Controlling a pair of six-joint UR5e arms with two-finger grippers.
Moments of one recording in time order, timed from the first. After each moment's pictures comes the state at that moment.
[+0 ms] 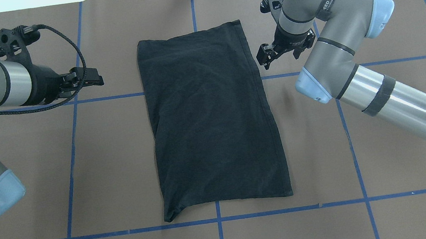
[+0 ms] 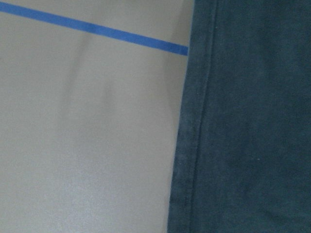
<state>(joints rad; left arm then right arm) -0.79 -1.86 -1.98 -2.01 -1.88 -1.30 0.84 -0.92 1.47 -1.50 2.11 0.71</state>
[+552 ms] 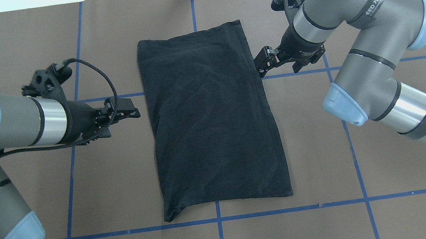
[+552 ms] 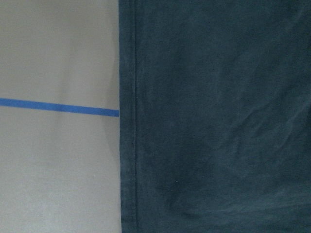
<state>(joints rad) -0.59 -1.86 -2.05 -2.03 -1.87 -1.63 0.82 -1.05 1.79 -1.49 2.19 0.97</state>
